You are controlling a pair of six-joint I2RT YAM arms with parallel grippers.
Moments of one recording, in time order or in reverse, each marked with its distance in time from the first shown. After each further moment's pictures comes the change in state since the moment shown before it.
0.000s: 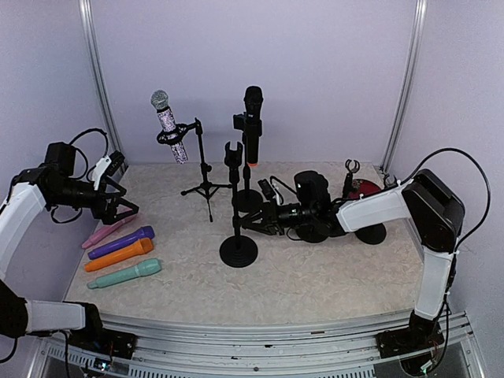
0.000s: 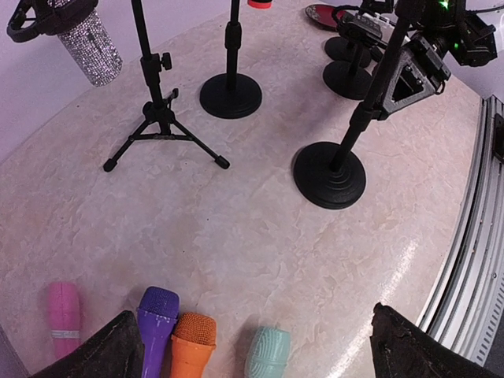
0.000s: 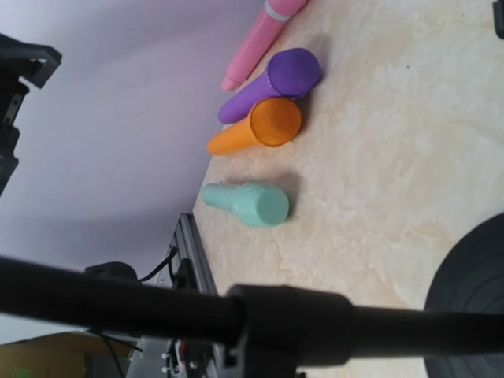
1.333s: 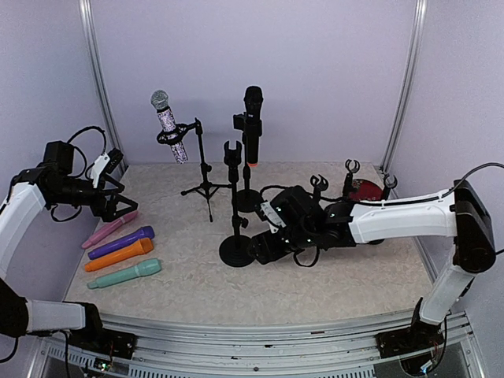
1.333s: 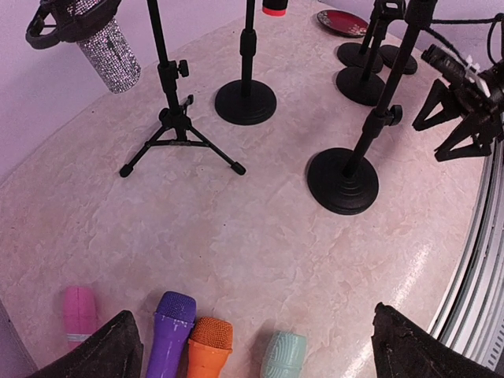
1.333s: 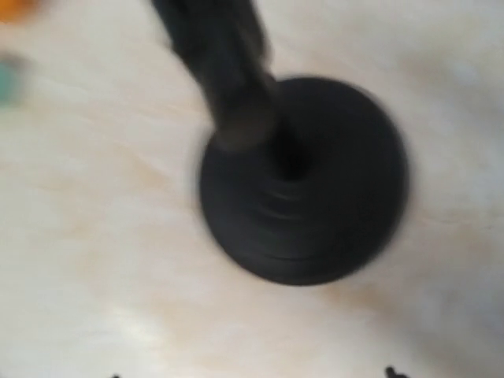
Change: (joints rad) left arm 0.015 0.003 0.000 0.040 -0.008 -0.008; right arm 0.280 -0.234 0.031 -0.718 0.793 -0.496
